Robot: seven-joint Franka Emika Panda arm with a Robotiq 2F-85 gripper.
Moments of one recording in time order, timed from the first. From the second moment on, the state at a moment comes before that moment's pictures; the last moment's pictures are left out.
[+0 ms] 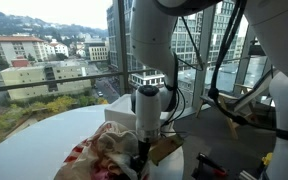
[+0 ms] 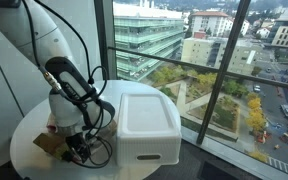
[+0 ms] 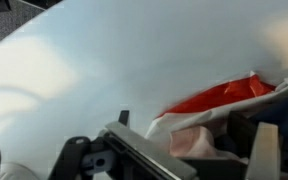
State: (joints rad) arm 0.52 0.64 -0.51 -2.25 -2.32 3.61 2.60
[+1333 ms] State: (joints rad) arm 0.50 0.66 -0.47 -2.25 -2.28 3.54 2.60
